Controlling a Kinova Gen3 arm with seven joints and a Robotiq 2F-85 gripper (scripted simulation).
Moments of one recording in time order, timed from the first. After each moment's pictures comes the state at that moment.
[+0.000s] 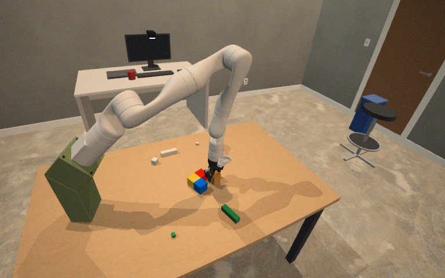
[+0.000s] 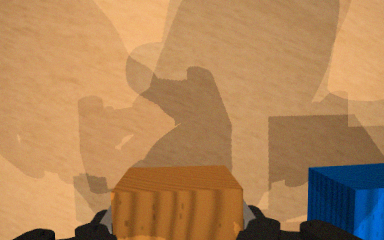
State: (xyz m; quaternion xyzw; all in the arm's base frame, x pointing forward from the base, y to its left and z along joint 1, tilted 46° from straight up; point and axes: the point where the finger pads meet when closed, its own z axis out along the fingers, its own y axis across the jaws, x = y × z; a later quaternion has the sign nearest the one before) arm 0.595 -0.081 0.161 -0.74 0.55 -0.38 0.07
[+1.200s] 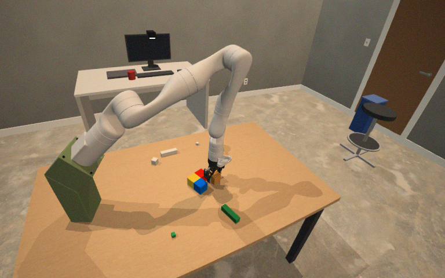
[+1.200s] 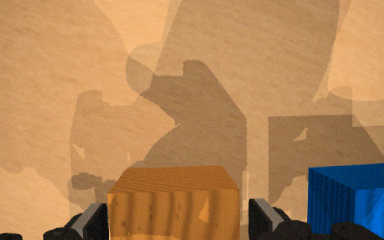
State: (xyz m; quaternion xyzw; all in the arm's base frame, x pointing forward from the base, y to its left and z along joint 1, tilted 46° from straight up) arm 0.595 -0.081 0.162 -0.74 0.55 -0.38 0.07
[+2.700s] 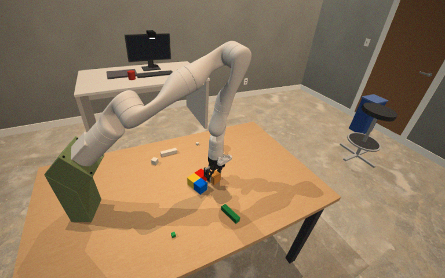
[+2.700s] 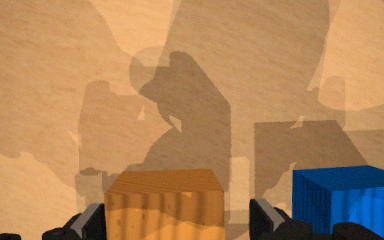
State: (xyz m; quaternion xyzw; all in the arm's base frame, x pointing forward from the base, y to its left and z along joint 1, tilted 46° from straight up) arm 0.584 -0.082 0.170 -0.74 0.55 -0.38 0.07
